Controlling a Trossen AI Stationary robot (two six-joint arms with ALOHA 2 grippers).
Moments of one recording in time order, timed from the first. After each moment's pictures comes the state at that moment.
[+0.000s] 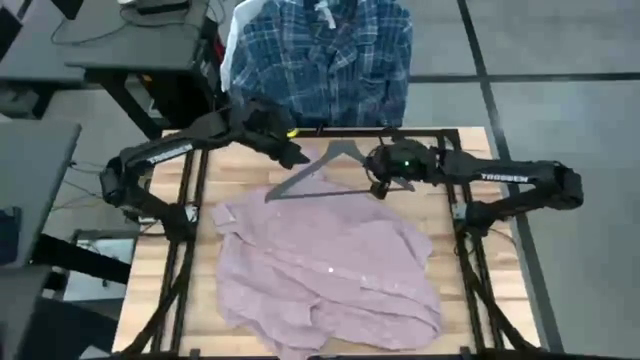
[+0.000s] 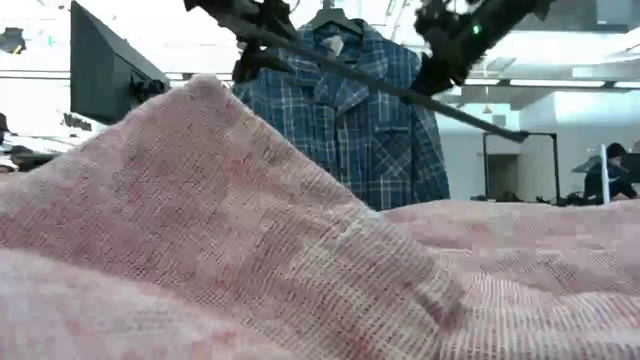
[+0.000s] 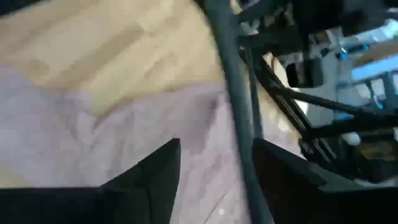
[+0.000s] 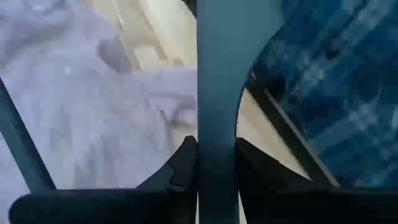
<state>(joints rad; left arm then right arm) 0.48 1.48 1.42 -0.62 0.47 -0.51 -0.23 1.18 0.95 -0.37 0.31 -0.07</state>
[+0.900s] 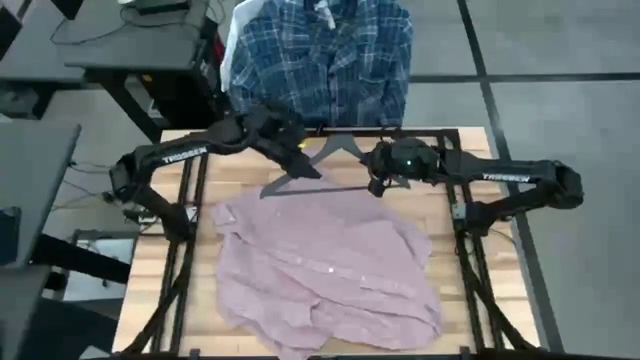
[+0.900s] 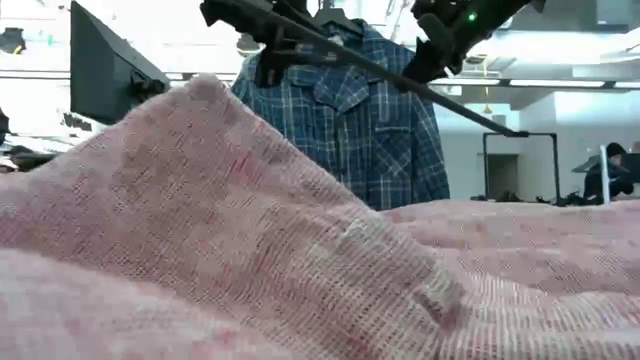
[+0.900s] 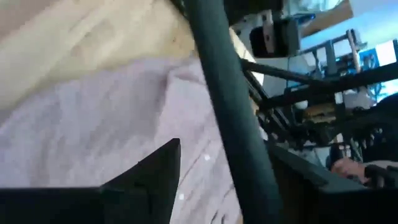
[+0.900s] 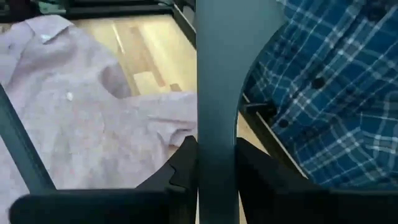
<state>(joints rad) 0.42 1.54 1.42 -0.49 0.56 -0.55 -0.23 1.18 0.96 -0.31 0.33 -0.06</state>
